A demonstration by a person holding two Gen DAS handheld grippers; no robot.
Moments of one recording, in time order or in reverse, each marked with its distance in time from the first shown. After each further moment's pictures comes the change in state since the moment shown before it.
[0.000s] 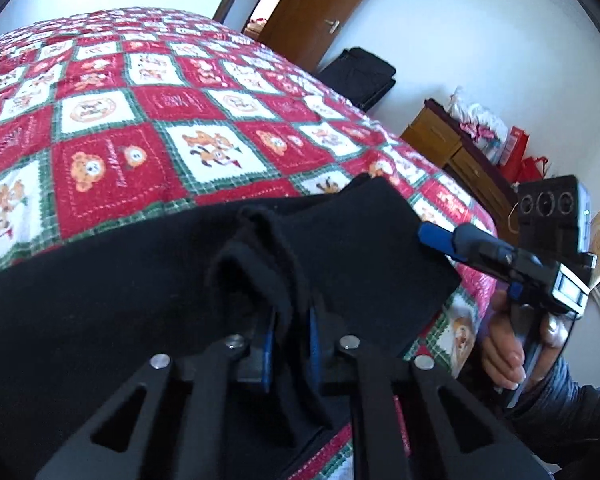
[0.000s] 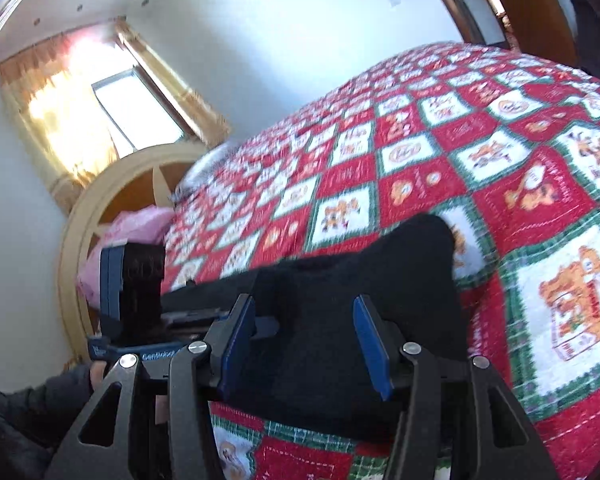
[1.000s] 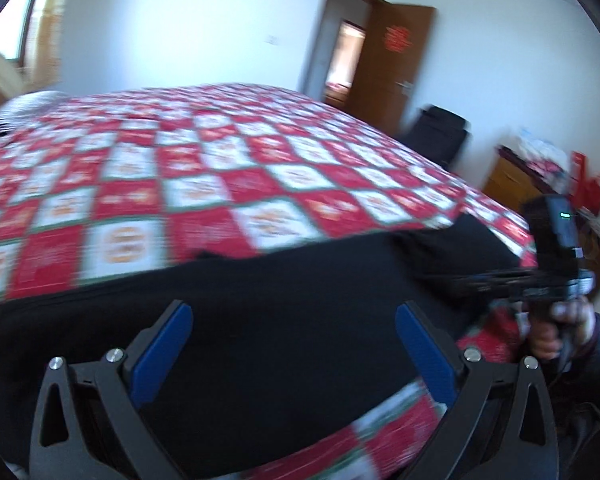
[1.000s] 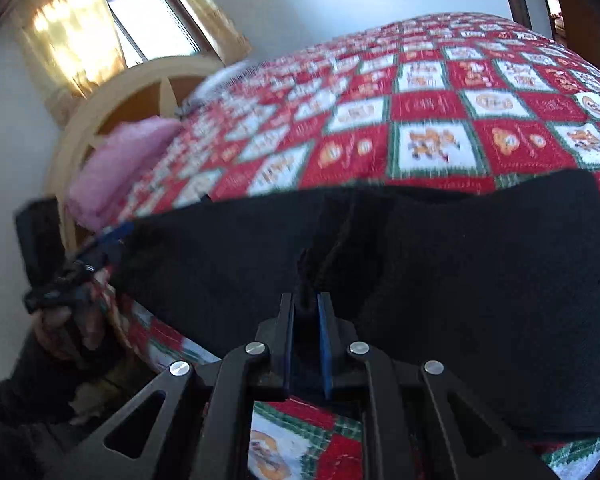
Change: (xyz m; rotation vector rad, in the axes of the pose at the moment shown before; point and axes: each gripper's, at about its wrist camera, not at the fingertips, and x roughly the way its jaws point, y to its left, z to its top) left arm -0.136 0.057 -0.053 0.040 -0.238 0.339; right arm 0.095 0.070 -0.038 -0.161 0.335 -0.050
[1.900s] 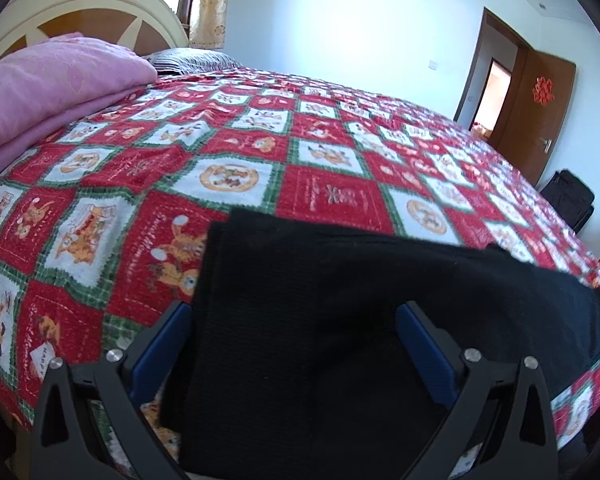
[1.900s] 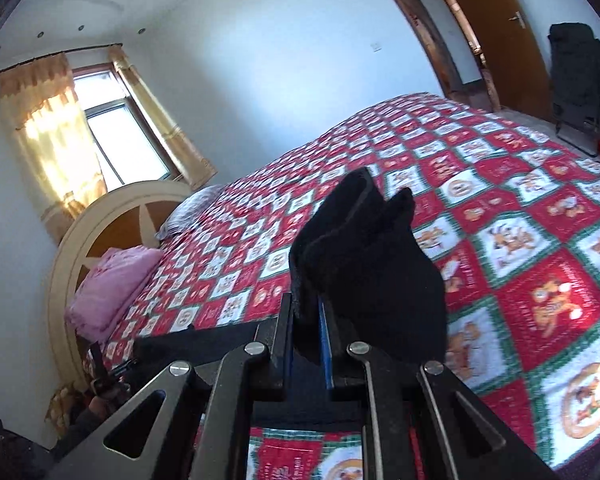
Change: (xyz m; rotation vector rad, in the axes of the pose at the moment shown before) left arm -0.067 0.181 -0.067 -0.341 -0.092 0.471; right arm -0.195 -0.065 0.011 0.140 -0.415 -0.042
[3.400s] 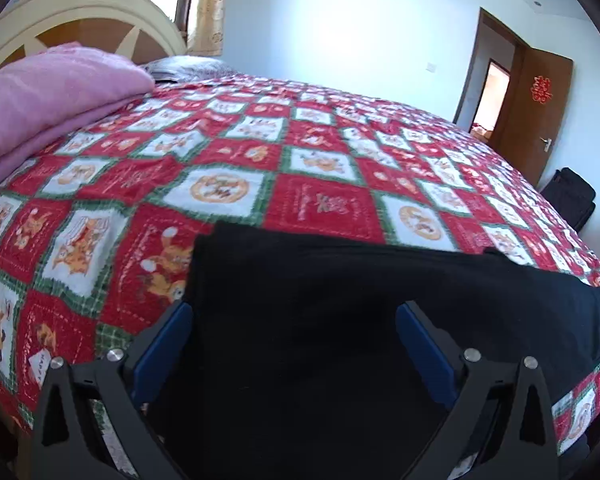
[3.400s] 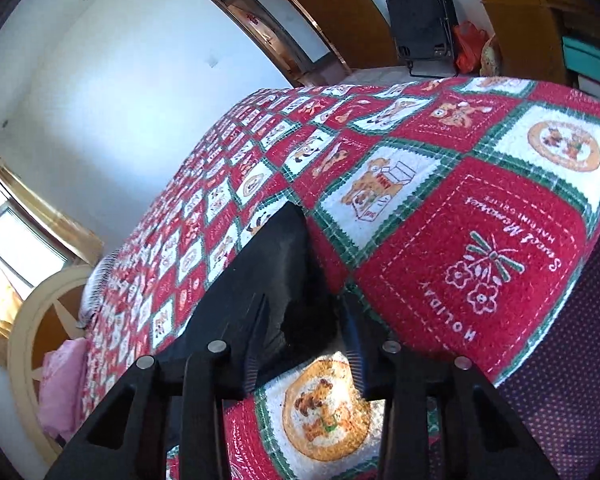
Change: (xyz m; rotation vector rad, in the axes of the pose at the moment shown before) left arm 0.006 -0.010 -0.001 0.023 -0.013 0.022; right arm -0.065 -0.180 -0.022 0.430 -0.077 -0.348
